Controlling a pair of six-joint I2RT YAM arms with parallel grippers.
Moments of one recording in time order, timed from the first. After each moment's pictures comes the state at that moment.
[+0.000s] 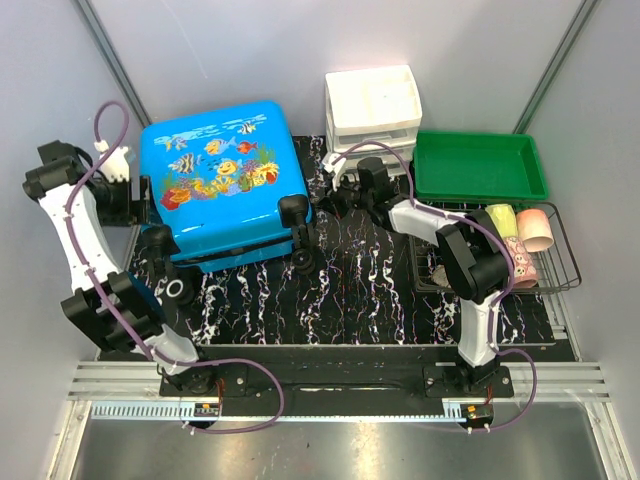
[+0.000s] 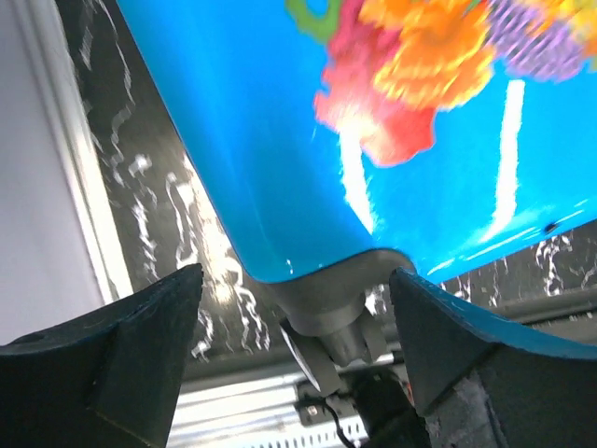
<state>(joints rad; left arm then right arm) 0.55 1.57 1.70 -1.37 0.44 0.50 0.52 2.00 1.33 0.27 -0.62 -0.18</state>
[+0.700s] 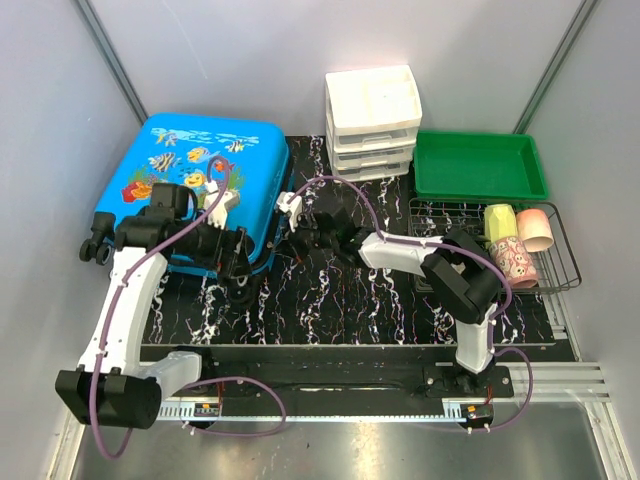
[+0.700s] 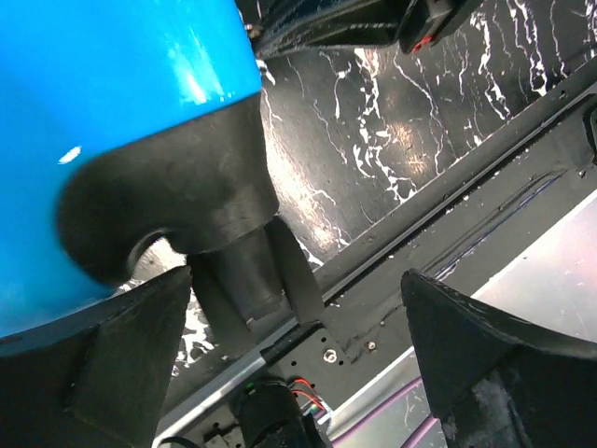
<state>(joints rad) -0.04 1.13 1.25 -1.22 0.58 0.28 0.83 1.93 1.22 0.35 -0.49 0.03</state>
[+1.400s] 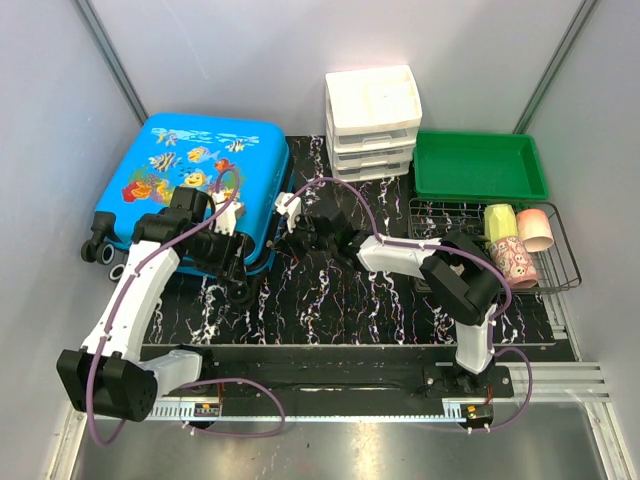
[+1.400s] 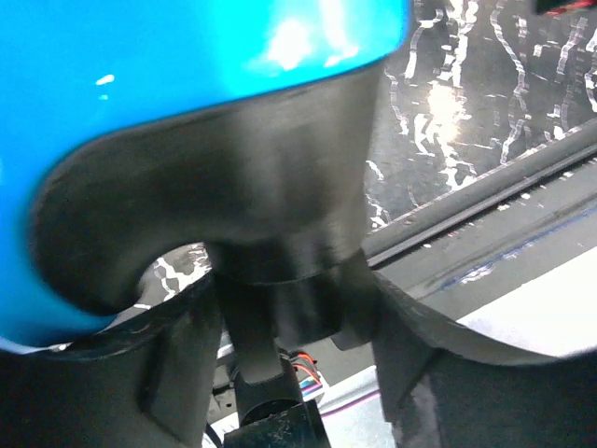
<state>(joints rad) -0.15 1.16 1.12 -1.17 0.32 0.12 0.86 1.92 1.20 0.38 -0.38 0.00</state>
